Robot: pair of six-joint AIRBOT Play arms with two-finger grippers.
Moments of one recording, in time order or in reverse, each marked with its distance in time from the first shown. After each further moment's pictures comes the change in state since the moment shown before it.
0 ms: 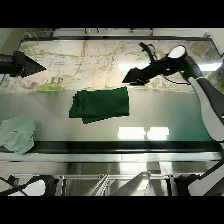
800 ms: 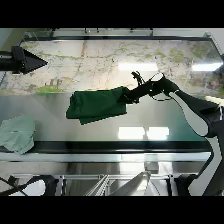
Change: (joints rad) left arm 0.003 0.004 -0.014 -0.093 0.039 0.014; right arm 0.117 -0.123 -0.160 0.122 -0.175 0.021
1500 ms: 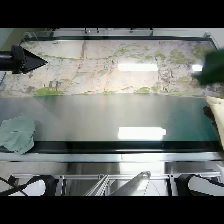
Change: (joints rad) left arm 0.000 0.000 0.000 0.001 0.010 0.000; right arm -0.811 0.618 0.169 -0.637 0.196 0.459
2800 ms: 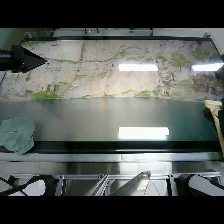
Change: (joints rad) left arm 0.000 0.000 0.000 0.001 0.020 0.000; right arm -0.124 0.100 -0.519 -0.550 0.456 0.040
